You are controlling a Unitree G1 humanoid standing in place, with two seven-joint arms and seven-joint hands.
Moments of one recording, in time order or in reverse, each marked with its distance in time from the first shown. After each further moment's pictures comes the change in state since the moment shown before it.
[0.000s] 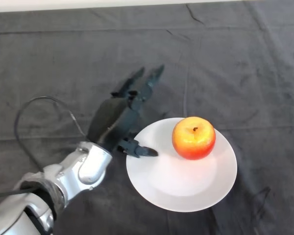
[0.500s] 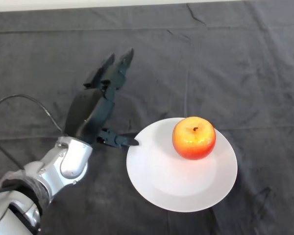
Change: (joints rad) left arm 0.001 0.048 0.103 0.034 0.009 -0.019 0.032; right arm 0.000 0.000 0.000 0.000 0.000 0.000 0.000
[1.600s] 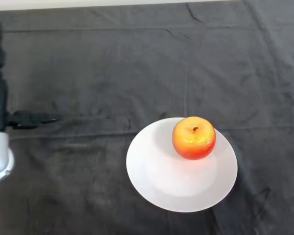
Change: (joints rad) left arm 0.101 0.184 0.404 0.055 -0.226 -0.048 -0.091; right arm 0.000 0.001 0.000 0.000 0.000 0.001 0.001
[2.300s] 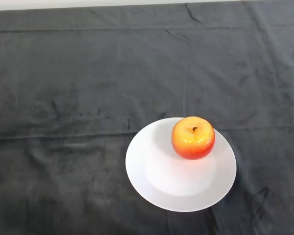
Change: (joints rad) left arm 0.122 0.046 0.357 0.021 -0.300 0.092 -0.132; right arm 0.000 -0.001 0.000 0.000 0.000 0.000 0.000
